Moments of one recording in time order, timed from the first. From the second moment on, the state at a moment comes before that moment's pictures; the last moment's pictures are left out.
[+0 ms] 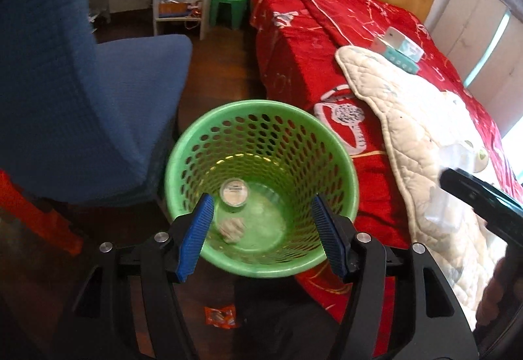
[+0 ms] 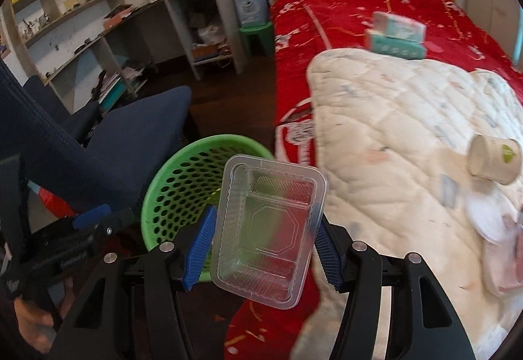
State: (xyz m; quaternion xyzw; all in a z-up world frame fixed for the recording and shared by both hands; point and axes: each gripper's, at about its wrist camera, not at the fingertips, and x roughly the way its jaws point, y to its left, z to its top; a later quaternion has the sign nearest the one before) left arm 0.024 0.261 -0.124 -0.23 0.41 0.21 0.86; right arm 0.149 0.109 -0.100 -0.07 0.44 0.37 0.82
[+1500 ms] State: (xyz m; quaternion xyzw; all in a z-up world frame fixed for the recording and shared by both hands) left arm 0.068 0.154 -0.098 -0.18 0.42 0.11 0.88; right arm 0.135 -0.070 -0.073 -0.02 0.40 0.24 0.89
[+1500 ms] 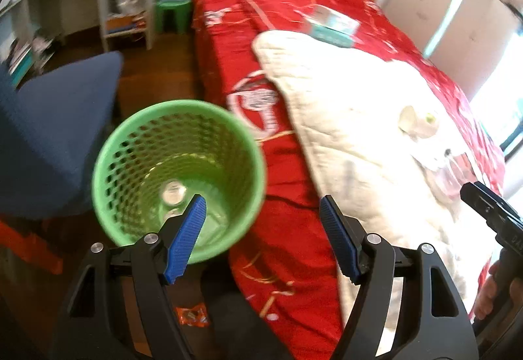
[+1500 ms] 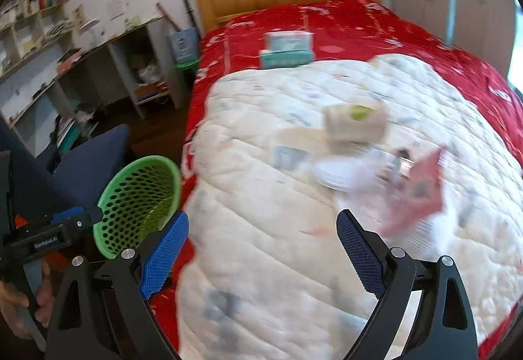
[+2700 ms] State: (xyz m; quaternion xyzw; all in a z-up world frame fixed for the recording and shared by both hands) left arm 0.222 -0.102 -0.099 0.04 0.45 -0.19 0.87; right arm 0.125 -0.258 -0.095 0.08 0.41 0.09 0.90
